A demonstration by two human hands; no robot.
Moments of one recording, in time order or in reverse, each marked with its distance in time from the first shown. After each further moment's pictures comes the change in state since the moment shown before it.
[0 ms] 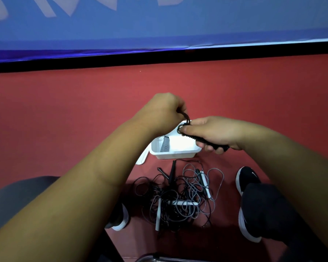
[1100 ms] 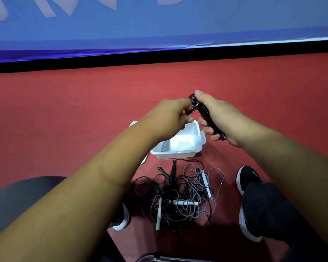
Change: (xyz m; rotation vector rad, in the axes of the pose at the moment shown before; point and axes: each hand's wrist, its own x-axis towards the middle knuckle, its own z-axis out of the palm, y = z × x) left_hand 0.001 -0.011 0.021 -0.153 -0.032 0.087; right_hand 0.002 -0.011 -0.010 0.446 0.319 -0.067
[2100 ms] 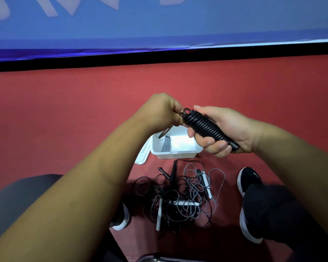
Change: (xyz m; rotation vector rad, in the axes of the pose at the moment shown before) left_hand 0.007 -0.012 -0.019 -0.064 0.002 -0.085; right_hand -0.018 0.002 -0.010 0.148 -0.662 0.213
